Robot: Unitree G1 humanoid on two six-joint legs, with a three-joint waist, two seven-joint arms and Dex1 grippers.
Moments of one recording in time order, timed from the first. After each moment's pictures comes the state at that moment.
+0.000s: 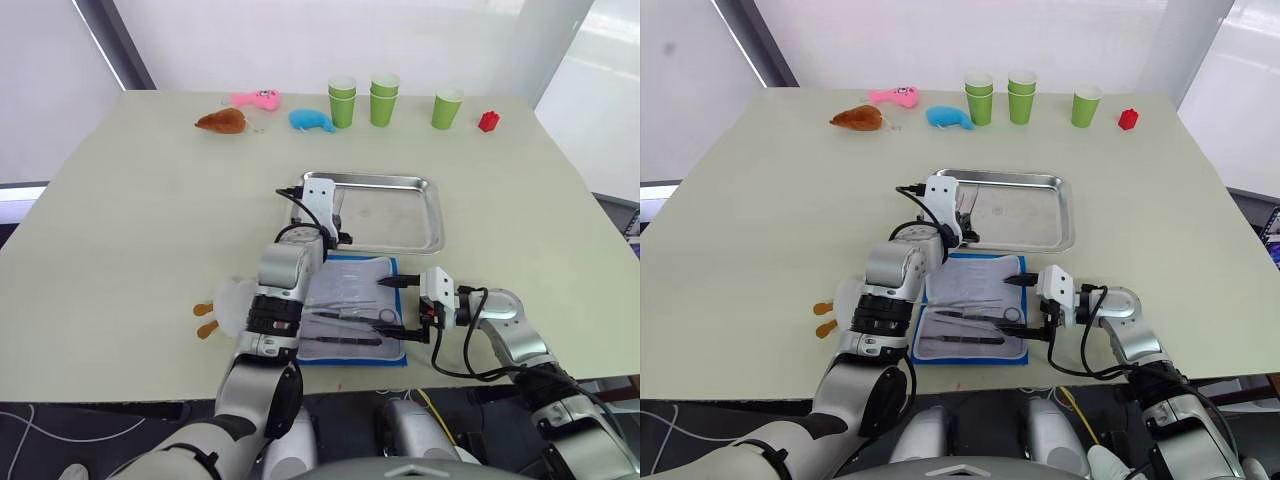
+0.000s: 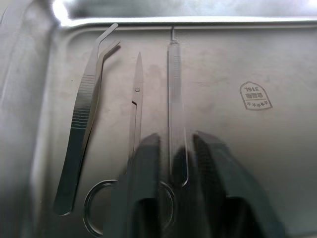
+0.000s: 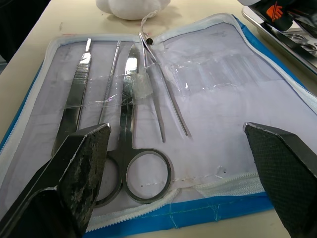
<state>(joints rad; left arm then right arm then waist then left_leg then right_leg) -0.71 0.01 0.03 0.21 -0.10 0.89 0.03 -0.30 -0.37 0.26 0.34 0.20 -0.17 1.19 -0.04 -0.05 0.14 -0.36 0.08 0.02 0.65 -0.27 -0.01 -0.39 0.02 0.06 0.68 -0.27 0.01</state>
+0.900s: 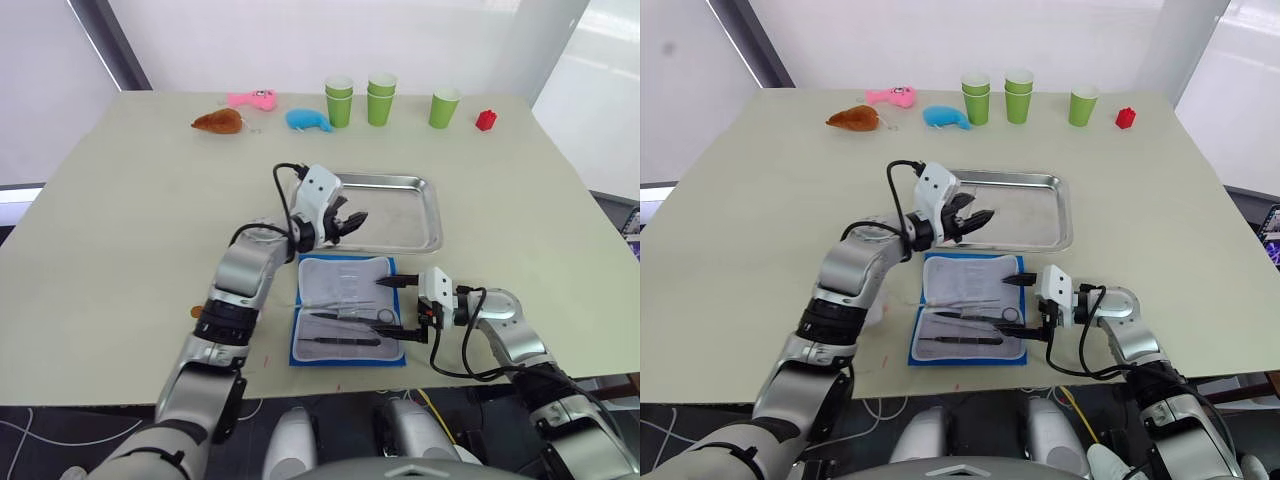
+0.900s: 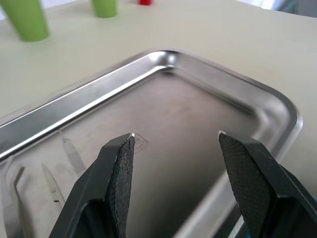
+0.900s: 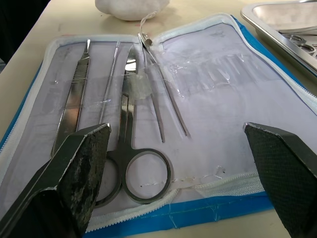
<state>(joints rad) -0.60 0.42 -0.14 0.07 -0.22 0.52 -0.77 -0.30 -0.36 0.26 0.34 0.19 -0.18 1.19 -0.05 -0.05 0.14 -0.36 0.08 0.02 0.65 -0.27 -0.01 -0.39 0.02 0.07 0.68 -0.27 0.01</state>
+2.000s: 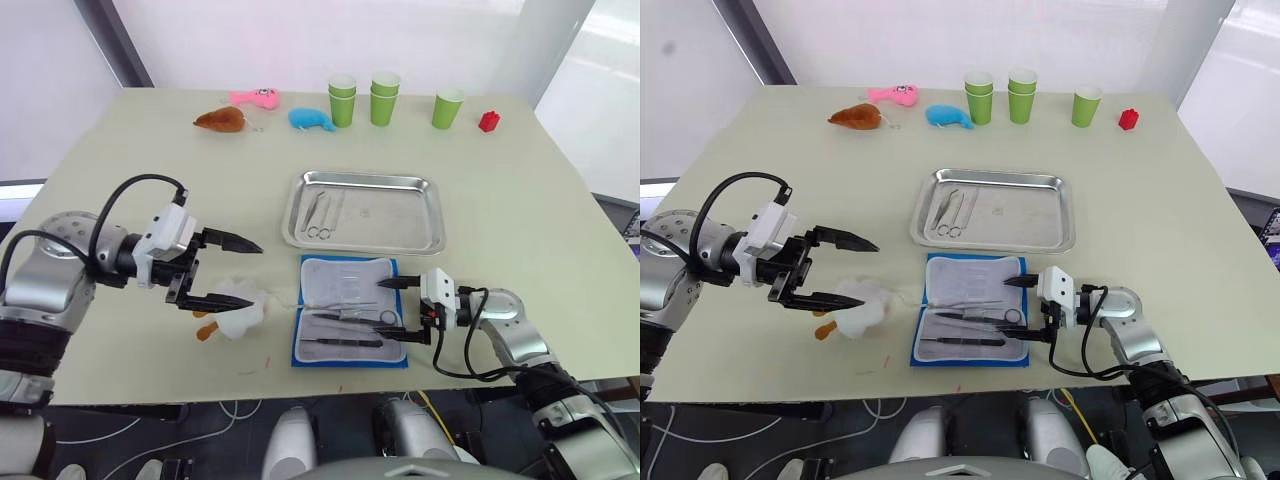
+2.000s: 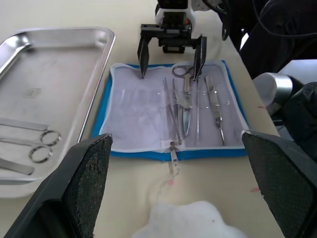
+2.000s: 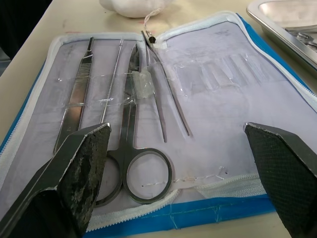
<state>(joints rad) -0.42 1.13 -0.17 0.20 -0.67 -0.01 -1.56 -0.30 -0.37 0.26 0.34 0.20 -0.18 1.21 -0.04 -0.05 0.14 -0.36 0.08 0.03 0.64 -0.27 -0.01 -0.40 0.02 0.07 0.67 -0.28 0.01</state>
